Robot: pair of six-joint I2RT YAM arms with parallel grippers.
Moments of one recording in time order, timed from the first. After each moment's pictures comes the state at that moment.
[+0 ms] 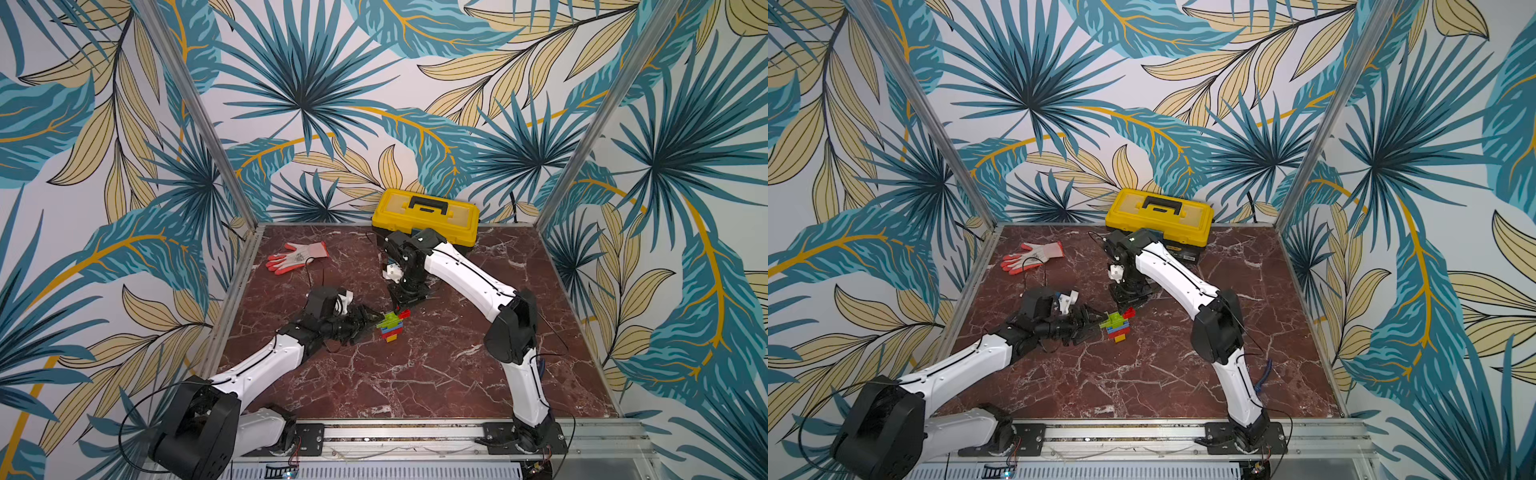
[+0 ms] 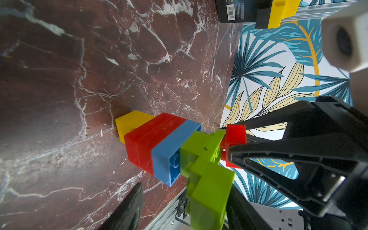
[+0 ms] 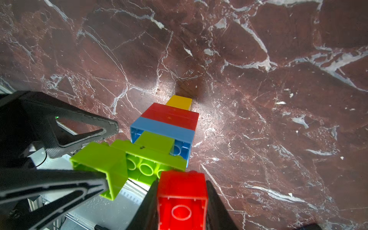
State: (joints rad) left arm -0.40 1.22 0.58 -0.02 0.64 -1.15; right arm 0.69 2.16 2.16 -1.51 -0.22 0.21
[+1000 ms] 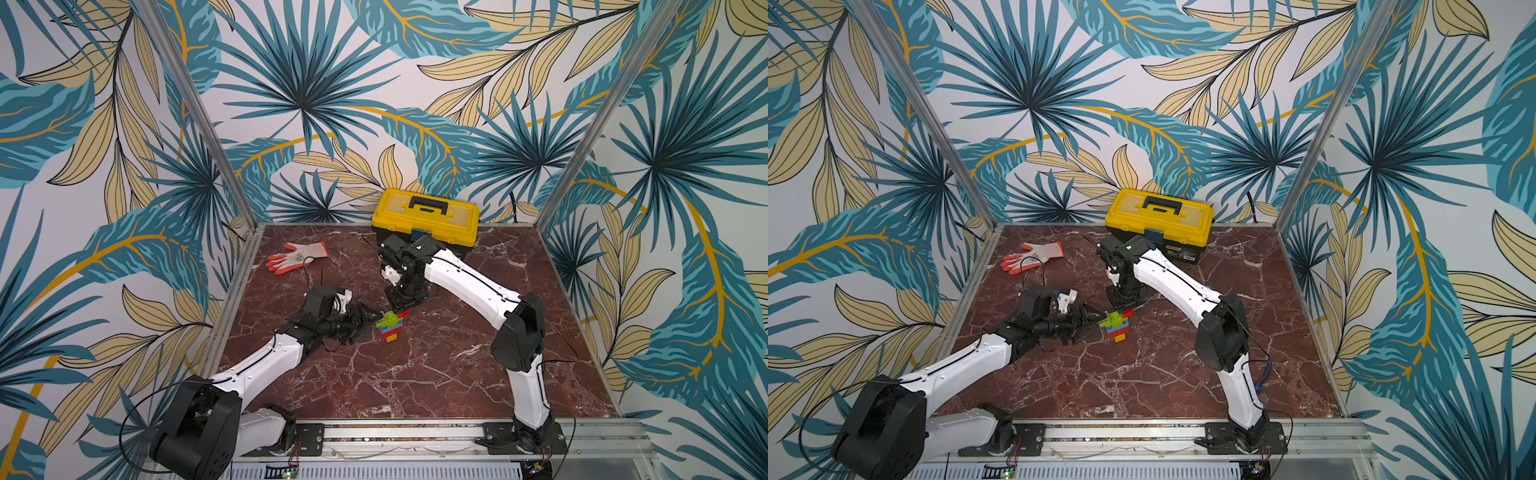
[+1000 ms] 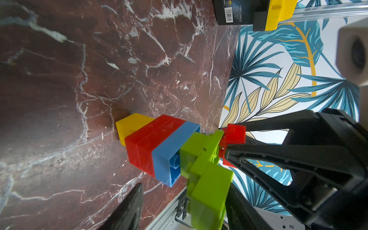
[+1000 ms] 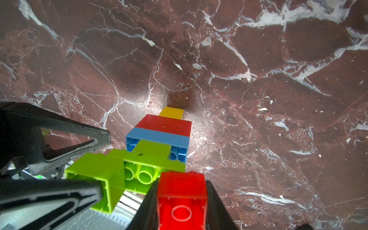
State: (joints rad) left arm -0.38 1.22 0.58 -0.01 0.66 -1.14; right arm 0.75 2.09 2.05 -1.39 -0.07 0.28
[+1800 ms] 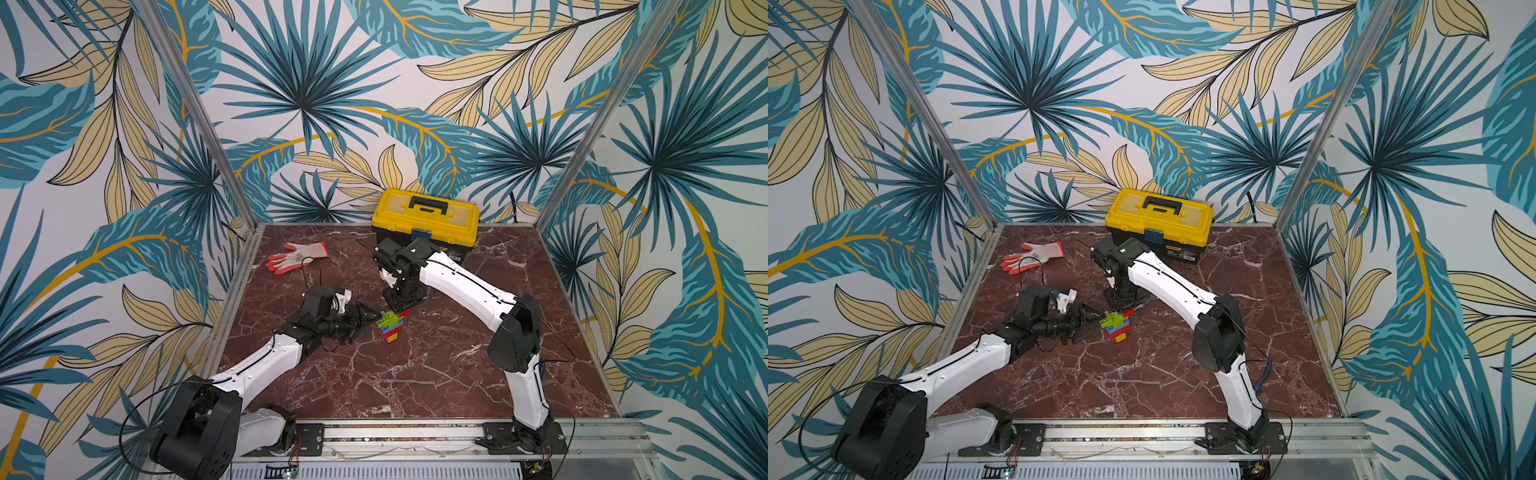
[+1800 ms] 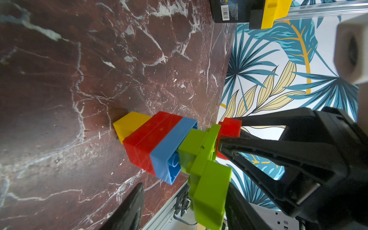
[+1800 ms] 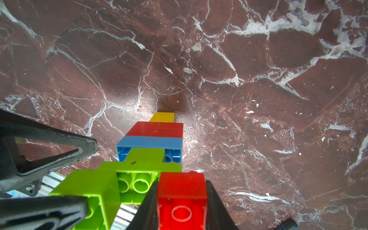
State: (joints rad) left arm -0.37 1.22 0.57 0.01 0.70 -1.13; right arm 0.78 2.11 2.08 -1.42 0.02 0.28
